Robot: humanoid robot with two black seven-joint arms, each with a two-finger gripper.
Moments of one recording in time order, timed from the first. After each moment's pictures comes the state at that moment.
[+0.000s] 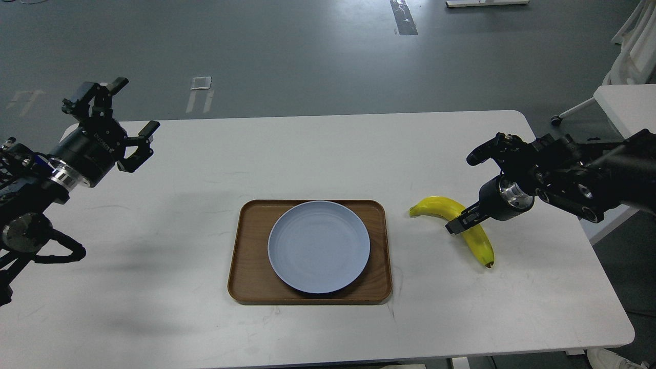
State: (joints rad) left arm -0.66 0.64 -0.57 -0.83 0.17 -0.49 -0.49; right arm 1.27 -0.40 -0.59 0.71 -1.35 0.49 0.49
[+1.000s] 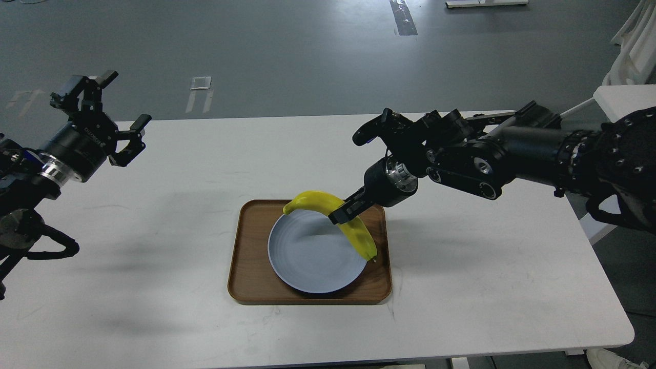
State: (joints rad) left arm -0.66 0.65 -0.59 -0.83 0.16 -0.49 -0.49; right arm 1.42 -0.05 -0.56 0.76 -1.13 0.49 0.49
